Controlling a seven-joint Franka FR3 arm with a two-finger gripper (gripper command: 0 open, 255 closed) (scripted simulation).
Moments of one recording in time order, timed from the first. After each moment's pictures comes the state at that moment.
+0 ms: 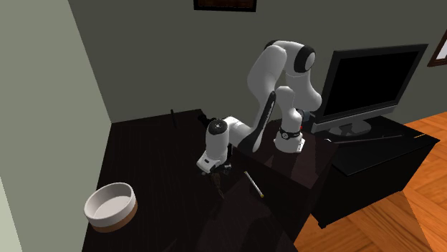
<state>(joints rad) 0.08 0.43 -0.21 -2.08 -0.15 2.41 -0.83</state>
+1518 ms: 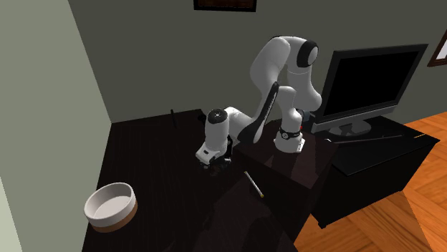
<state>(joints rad) 0.09 0.35 -0.21 -2.07 -0.16 2.32 -0.84</state>
